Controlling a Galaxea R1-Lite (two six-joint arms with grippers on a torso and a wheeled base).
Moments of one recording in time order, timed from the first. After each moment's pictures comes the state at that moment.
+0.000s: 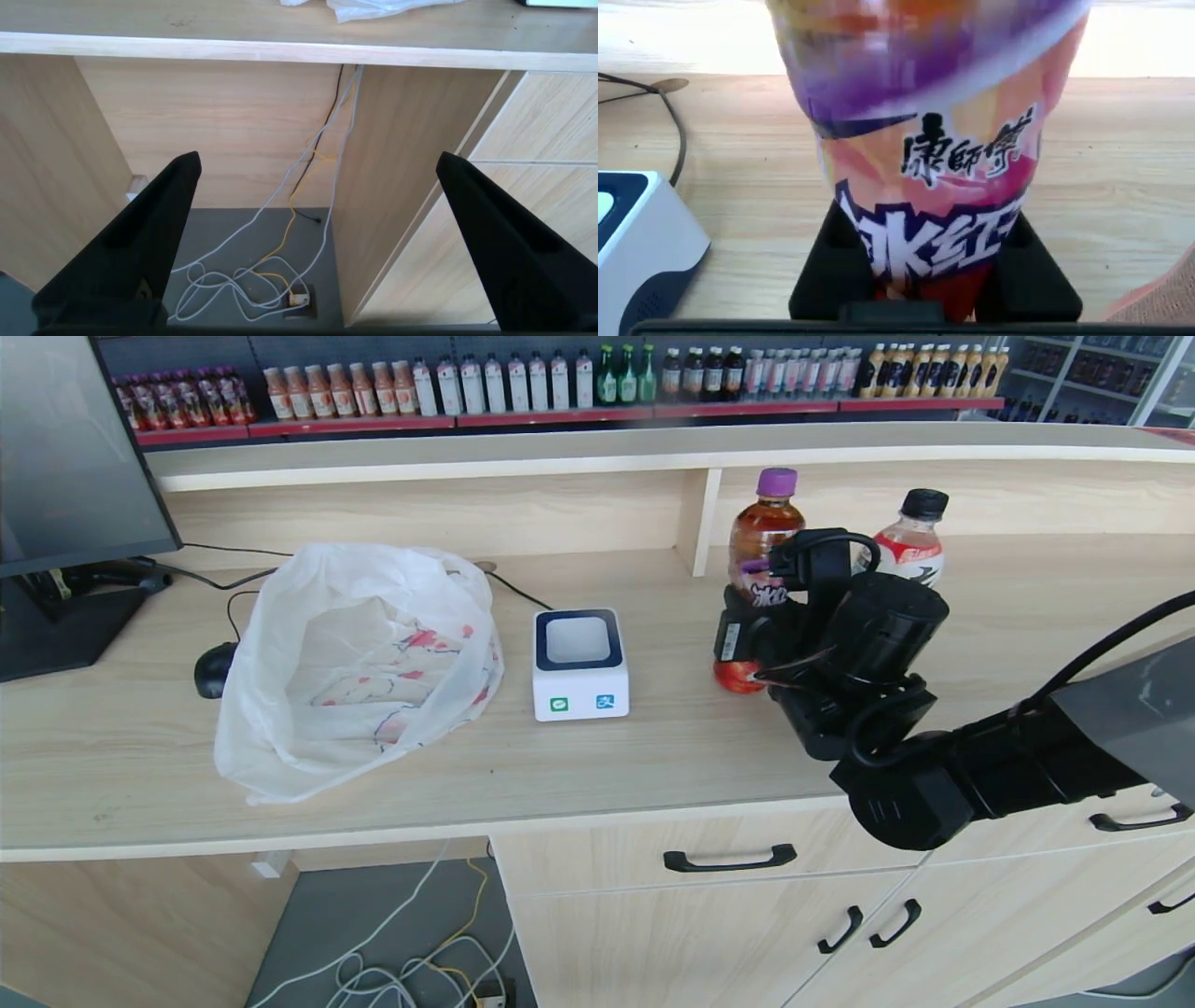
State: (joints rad) left arm 0.00 0.00 0.00 0.00 0.00 0.00; right arm 0.52 2.05 -1.14 -1.19 -0.42 -0.14
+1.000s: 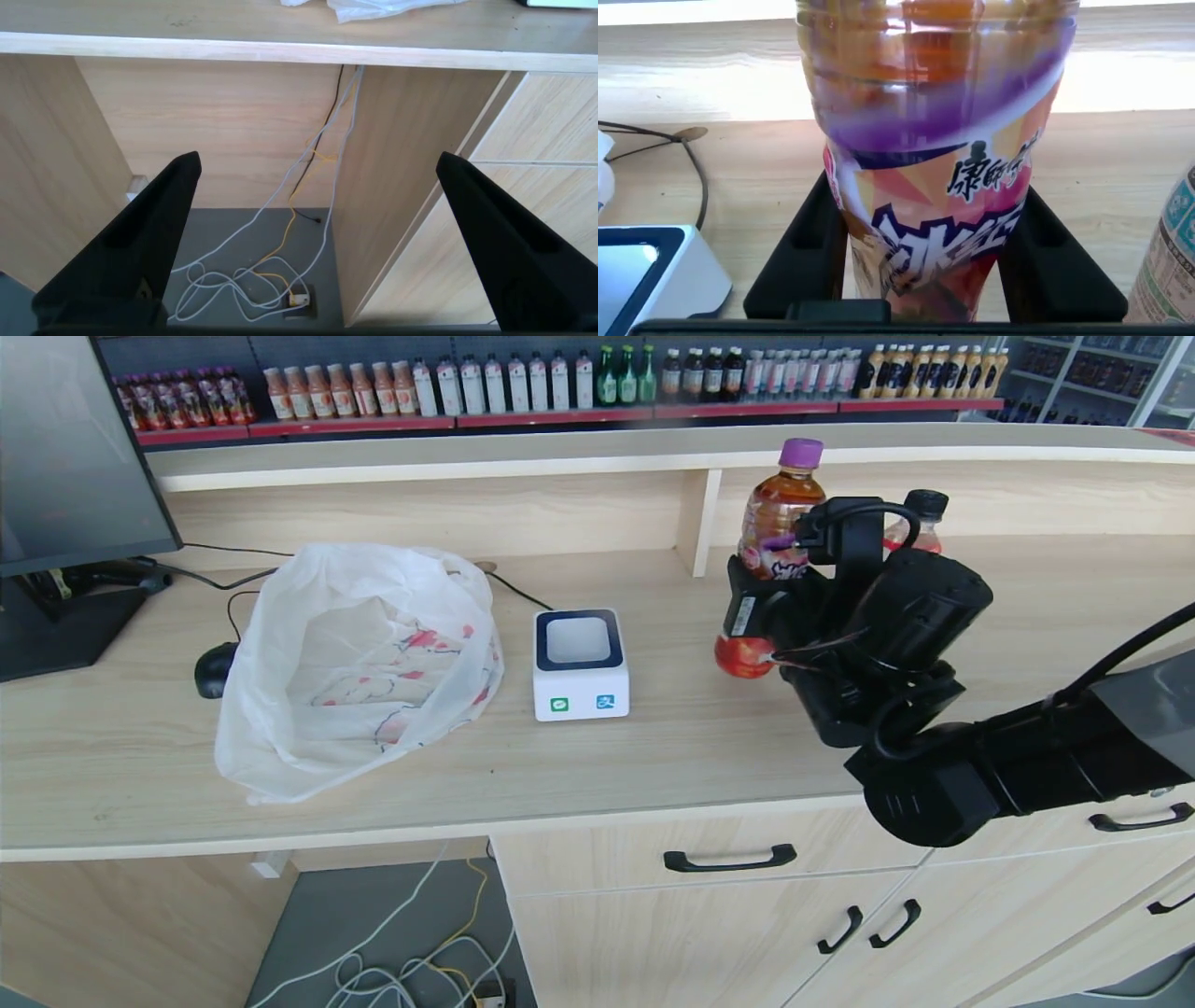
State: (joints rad) left arm 0.00 0.00 0.00 0.00 0.00 0.00; right arm 0.53 2.01 -1.13 -1.25 -0.42 -0.15
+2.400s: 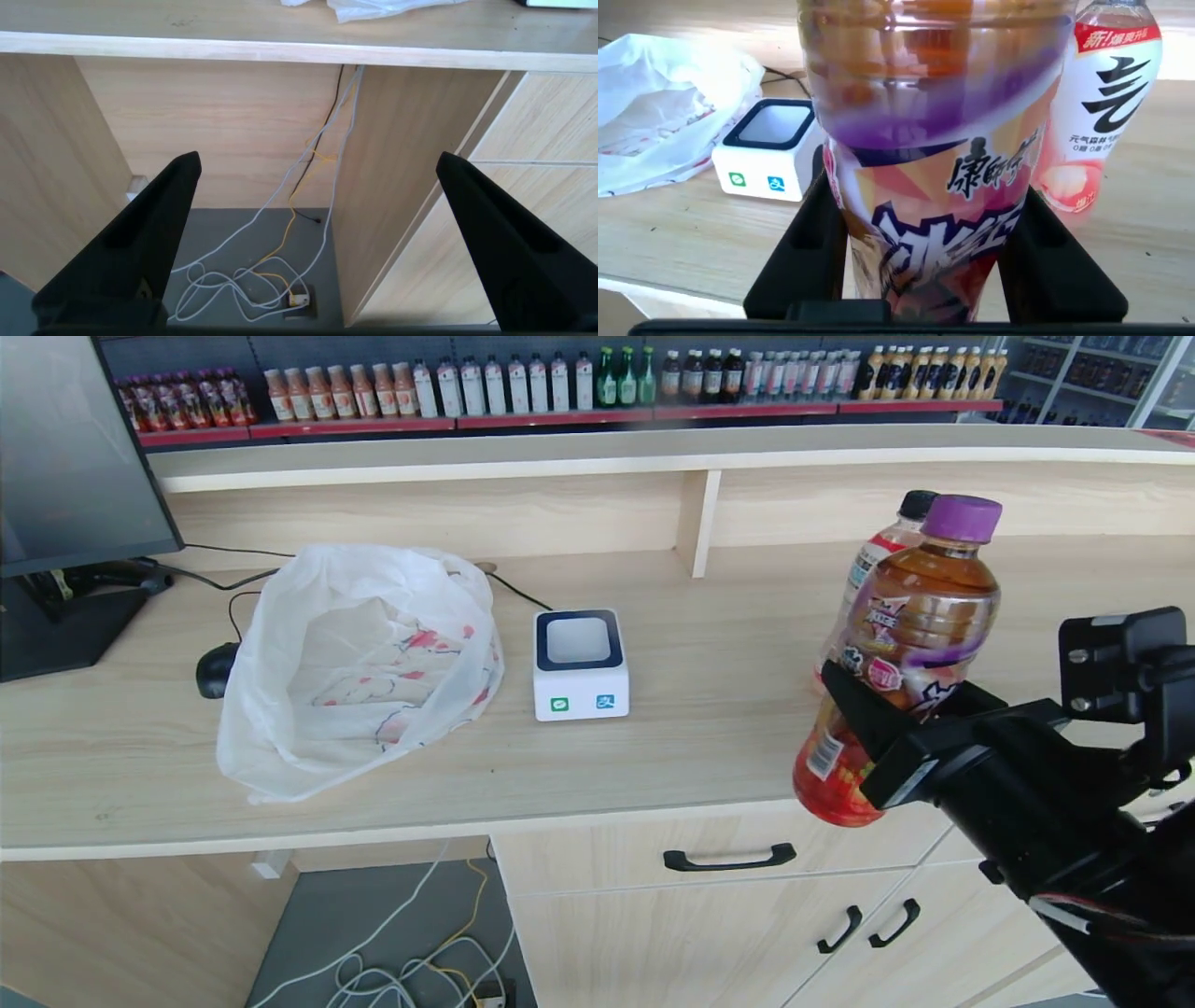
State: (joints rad) left arm 0.00 0.00 0.00 0.00 0.00 0.00; right arm 0.74 1.53 -0.38 -1.45 -0.43 -0.15
